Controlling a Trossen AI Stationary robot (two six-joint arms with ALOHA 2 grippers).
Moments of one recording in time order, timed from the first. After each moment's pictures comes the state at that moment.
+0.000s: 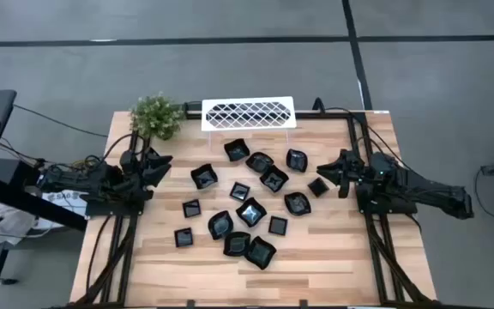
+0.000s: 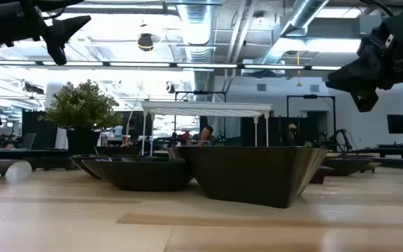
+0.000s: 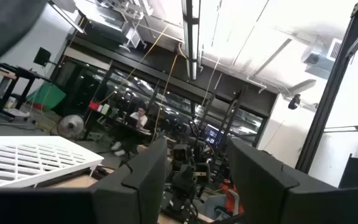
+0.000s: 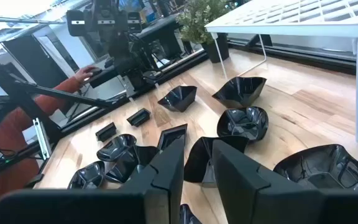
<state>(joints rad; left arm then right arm) -0.18 0.17 0.01 0.47 -0.39 -0.24 -0.27 0.01 0.08 -0.23 -0.05 0.41</state>
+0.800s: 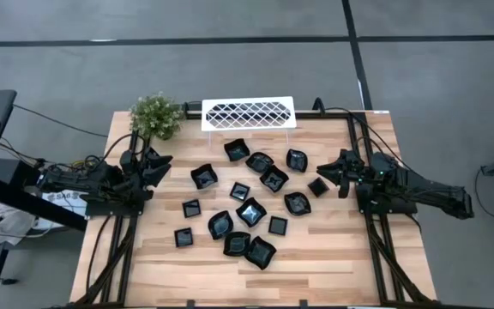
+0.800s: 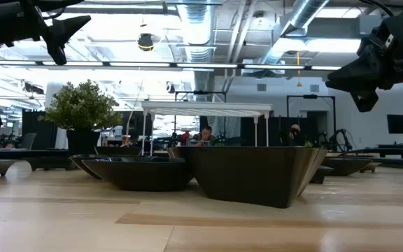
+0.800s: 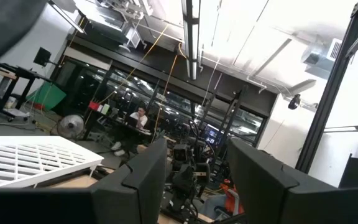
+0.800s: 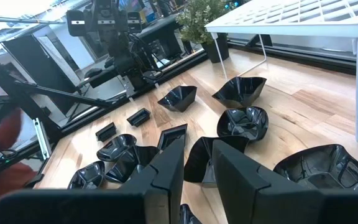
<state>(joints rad) -0.18 0.17 0.01 0.47 -0.39 -0.24 -0.27 0.01 0.08 -0.23 -0.05 0.41</state>
